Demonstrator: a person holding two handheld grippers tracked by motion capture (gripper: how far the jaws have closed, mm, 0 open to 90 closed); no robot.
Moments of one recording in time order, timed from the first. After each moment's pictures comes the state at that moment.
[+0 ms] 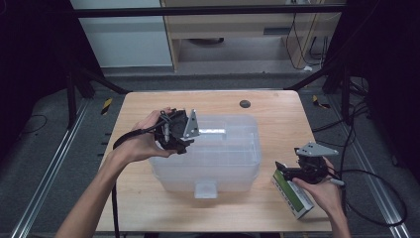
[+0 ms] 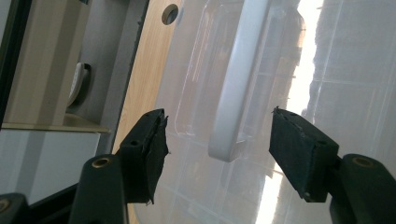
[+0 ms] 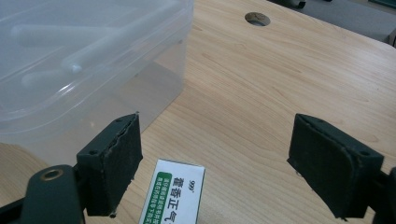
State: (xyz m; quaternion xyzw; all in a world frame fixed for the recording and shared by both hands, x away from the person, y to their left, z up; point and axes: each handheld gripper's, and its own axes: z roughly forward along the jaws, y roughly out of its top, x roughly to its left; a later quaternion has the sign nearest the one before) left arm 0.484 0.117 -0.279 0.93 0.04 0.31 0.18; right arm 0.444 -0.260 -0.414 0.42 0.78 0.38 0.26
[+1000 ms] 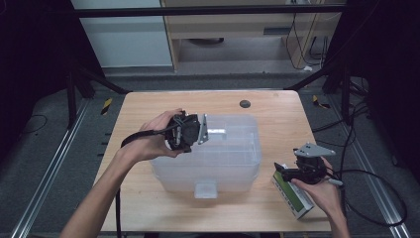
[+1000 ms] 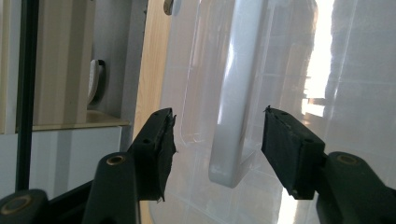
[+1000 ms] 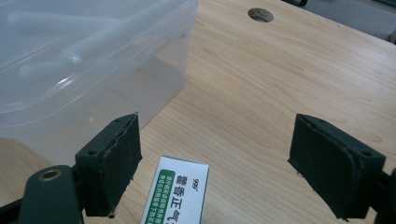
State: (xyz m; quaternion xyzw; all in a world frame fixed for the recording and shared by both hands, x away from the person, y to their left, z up) left arm 0.485 0.094 -0.288 0.93 0.01 0.34 0.11; right arm 0.444 -0.257 -0.417 0.41 0.79 0.37 0.26
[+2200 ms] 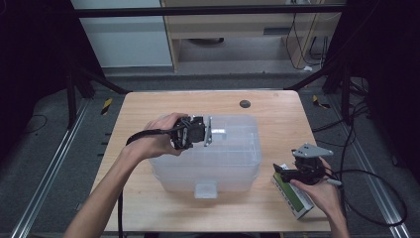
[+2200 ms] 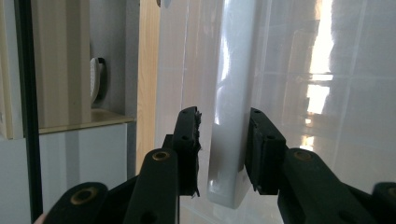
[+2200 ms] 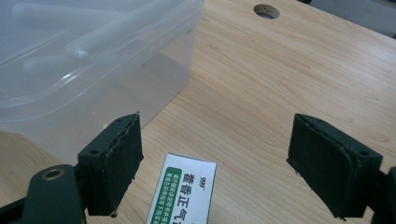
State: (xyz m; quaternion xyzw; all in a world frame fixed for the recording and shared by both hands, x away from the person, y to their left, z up) left arm 0.492 0.084 -0.297 0.93 -0.02 0.35 0.08; right arm 0.444 -0.255 -0.419 0.41 0.80 0.37 0.25
